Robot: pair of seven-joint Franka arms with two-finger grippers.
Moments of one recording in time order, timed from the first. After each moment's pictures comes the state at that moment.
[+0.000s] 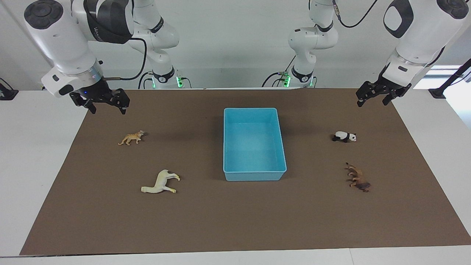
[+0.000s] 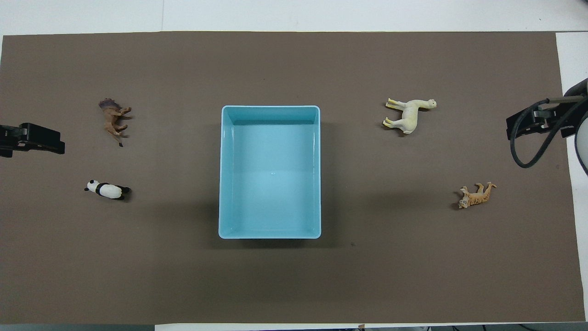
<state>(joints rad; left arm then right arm) -0.02 -0.02 0.02 -1.65 0.01 1.60 0.02 0.07 0.09 -0.09 -1.53 -0.07 1.53 -0.01</state>
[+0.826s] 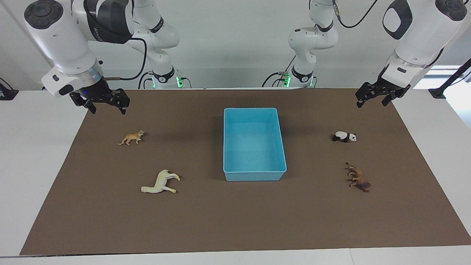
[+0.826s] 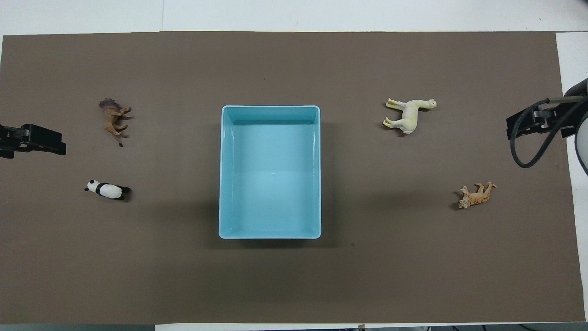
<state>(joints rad) -0.02 -0.03 0.02 -1.68 0.01 1.62 0.02 0.07 0.09 -0.09 -1.53 -0.07 1.53 -0.01</state>
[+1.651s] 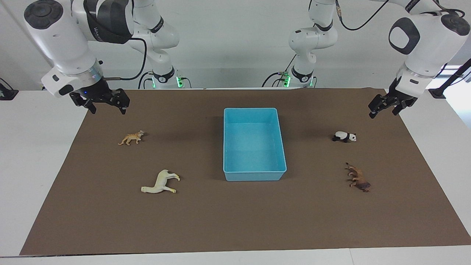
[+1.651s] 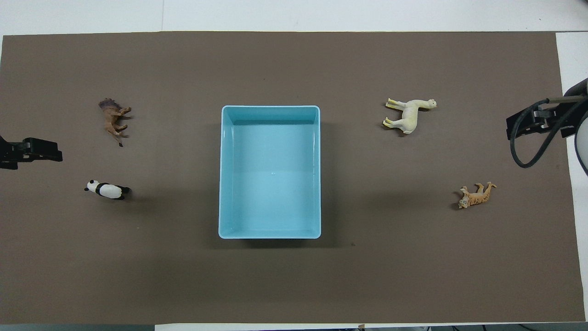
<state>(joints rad) 0.10 -0.04 0.03 -1.94 0.01 1.90 -0.02 0.07 0.09 -0.09 -1.53 -0.07 1.53 -0.01</state>
